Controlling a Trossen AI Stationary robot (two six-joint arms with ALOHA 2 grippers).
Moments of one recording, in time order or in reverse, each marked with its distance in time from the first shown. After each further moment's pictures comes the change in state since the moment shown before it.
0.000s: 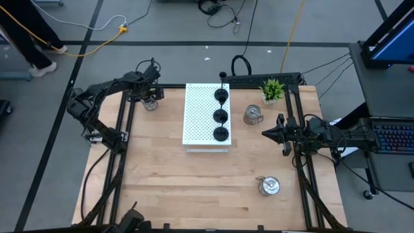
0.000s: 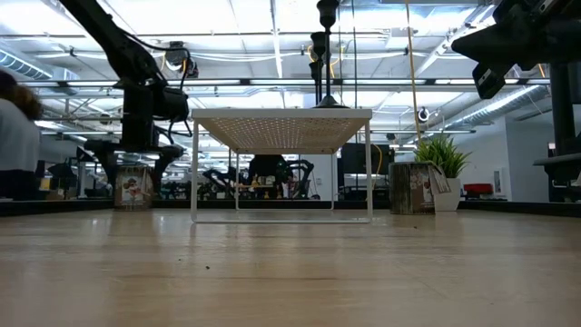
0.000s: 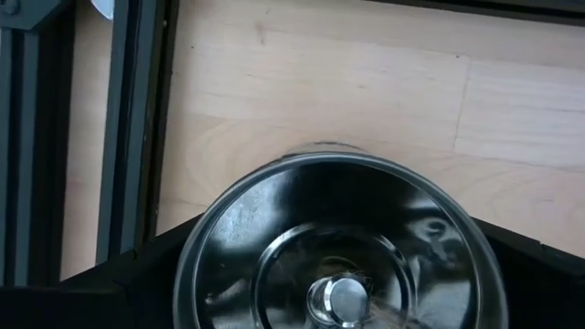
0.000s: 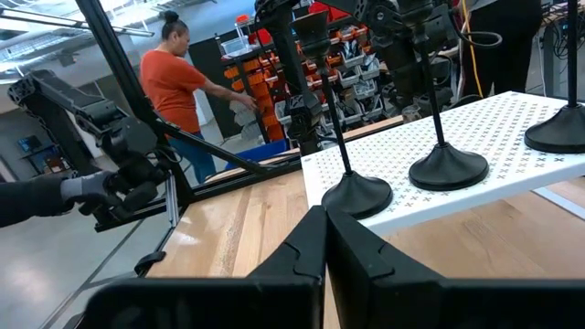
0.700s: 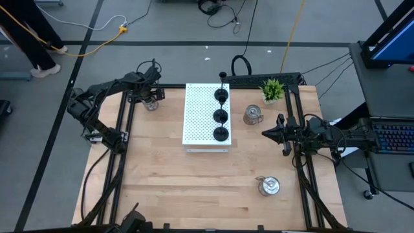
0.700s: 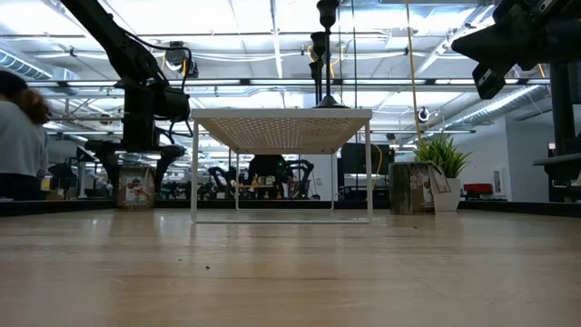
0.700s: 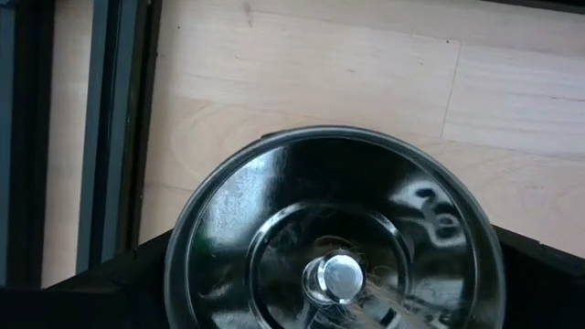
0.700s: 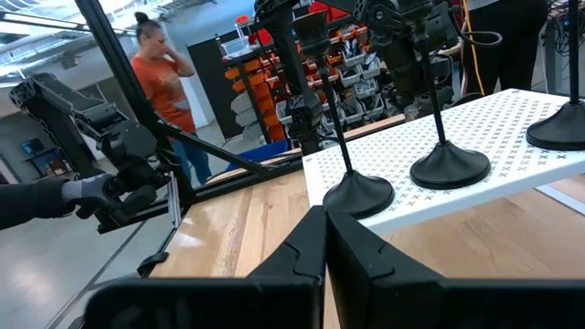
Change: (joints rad) left arm -0.019 0.000 0.000 -0.004 0.028 -0.037; right arm 0.000 0.000 0.000 0.000 -0.002 0.011
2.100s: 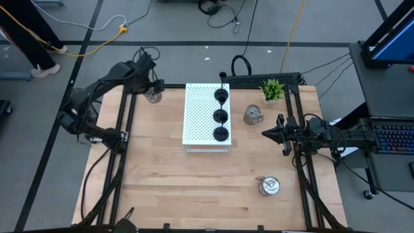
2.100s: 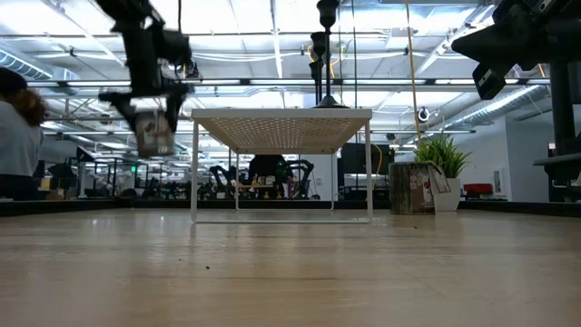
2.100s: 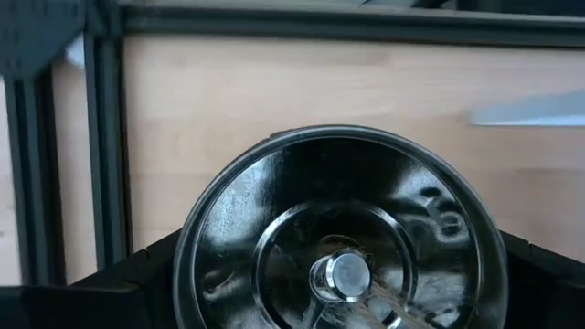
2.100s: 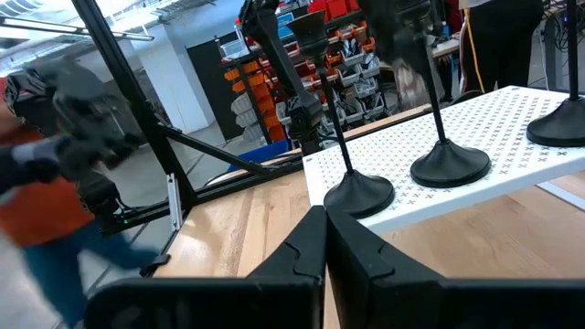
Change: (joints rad) left arm -0.066 -0.179 0.273 -0.273 0.116 0.088; right arm 0.000 0.000 0.000 0.000 0.002 0.014
